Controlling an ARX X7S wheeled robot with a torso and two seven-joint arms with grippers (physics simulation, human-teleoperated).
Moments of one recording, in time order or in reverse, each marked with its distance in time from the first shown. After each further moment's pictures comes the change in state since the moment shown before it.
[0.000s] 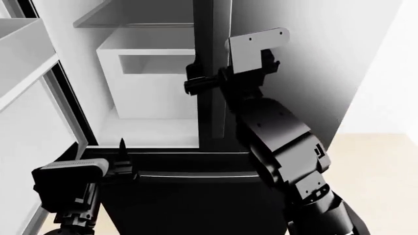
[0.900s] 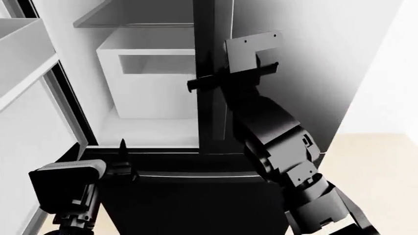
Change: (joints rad) left arm 0.016 -0.001 -0.011 -0.001 -0.022 0.029 0.034; right arm 0.062 0.009 -0.096 0.194 0.032 -0.131 0.062
